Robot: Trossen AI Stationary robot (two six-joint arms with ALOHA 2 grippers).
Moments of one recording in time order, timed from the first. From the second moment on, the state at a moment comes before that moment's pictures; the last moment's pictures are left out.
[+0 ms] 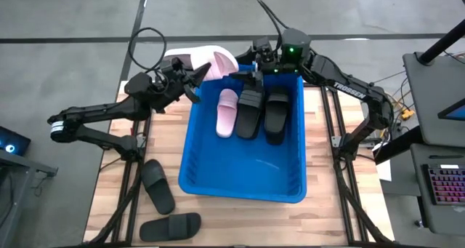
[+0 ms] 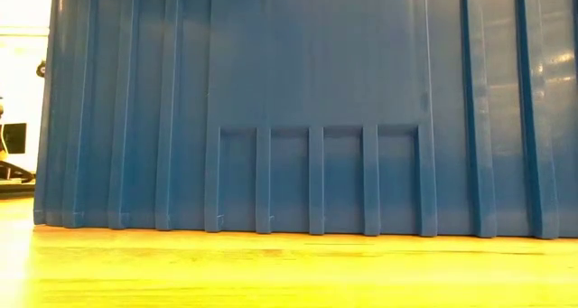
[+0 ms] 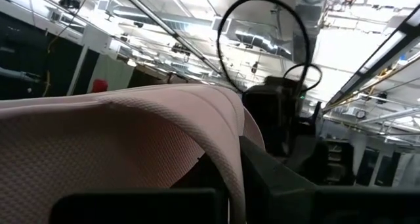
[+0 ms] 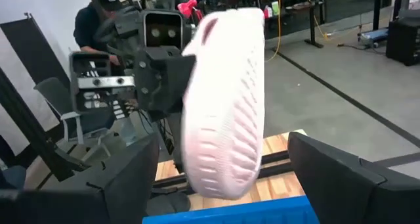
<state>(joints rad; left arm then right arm) 0.23 1.10 1.03 0.50 -0.27 -0.25 -0.42 1.60 1.75 -0.22 -0.44 0.20</state>
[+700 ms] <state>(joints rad) 0.23 1.11 1.04 0.51 -0.27 -0.25 -0.42 1.60 1.75 -0.23 -0.38 0.23</state>
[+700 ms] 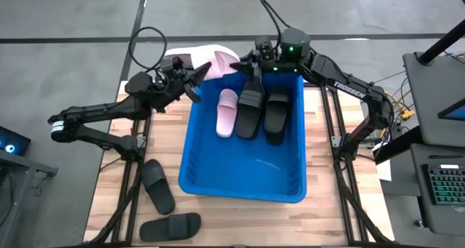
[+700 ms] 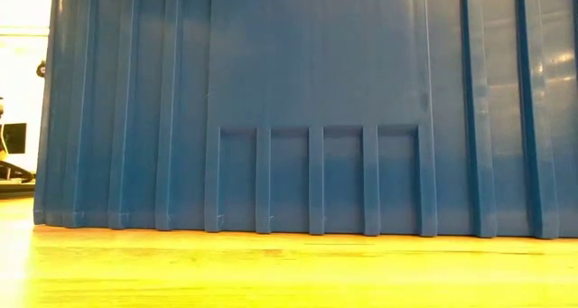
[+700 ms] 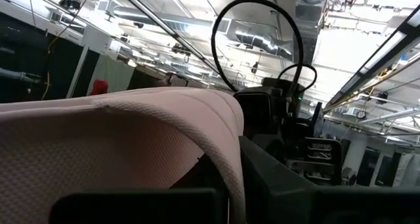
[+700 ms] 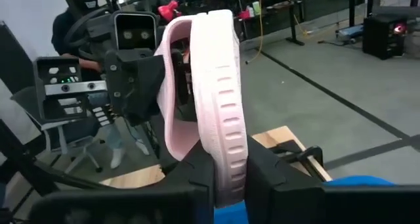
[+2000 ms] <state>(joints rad) 0.20 1.03 1.05 0.16 -0.27 0.67 -0.67 1.59 1.75 -0.62 -0.77 0.64</state>
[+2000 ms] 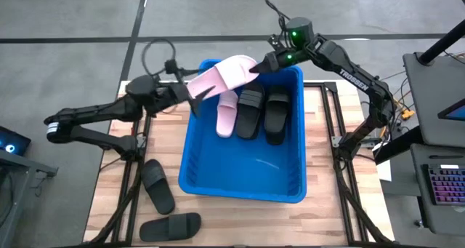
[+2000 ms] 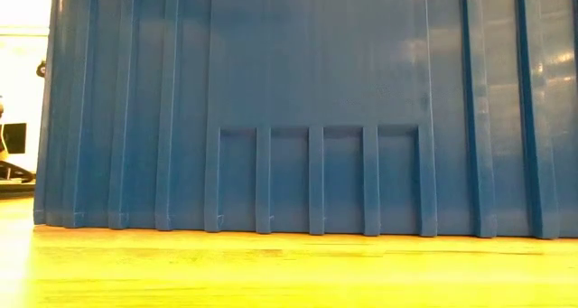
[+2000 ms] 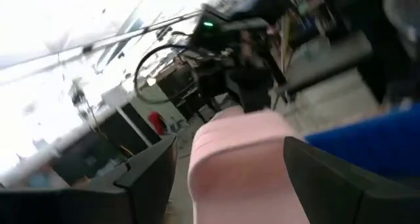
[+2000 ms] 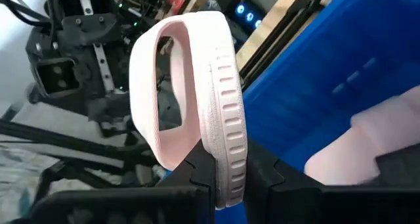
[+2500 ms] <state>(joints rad) 0.15 1.14 1.07 0.23 -0.42 1.23 -0.67 1.59 1.75 -0.76 -0.79 0.65</state>
